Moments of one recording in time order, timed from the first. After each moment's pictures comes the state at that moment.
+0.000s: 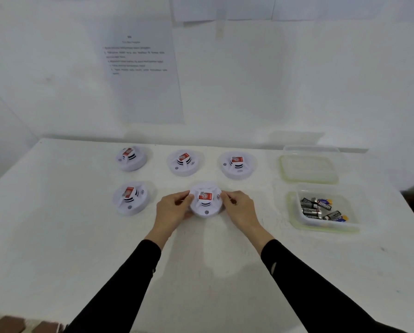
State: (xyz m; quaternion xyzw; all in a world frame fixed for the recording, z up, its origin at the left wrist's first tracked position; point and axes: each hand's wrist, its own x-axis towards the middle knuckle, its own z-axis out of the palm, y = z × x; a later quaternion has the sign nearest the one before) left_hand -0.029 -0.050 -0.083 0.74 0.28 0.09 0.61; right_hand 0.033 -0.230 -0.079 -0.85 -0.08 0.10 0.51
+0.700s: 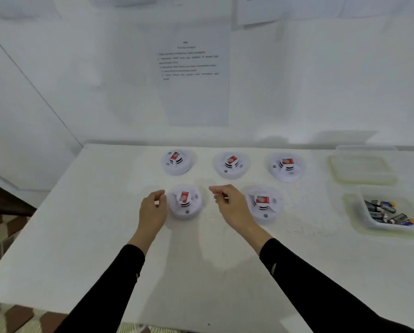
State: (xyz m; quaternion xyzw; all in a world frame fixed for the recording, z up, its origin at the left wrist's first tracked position) left_hand -0.086 0.125 -0.062 0.80 0.34 0.11 0.48; right_hand -0.014 -0.076 -0.051 -0.79 -0.14 0.11 0.58
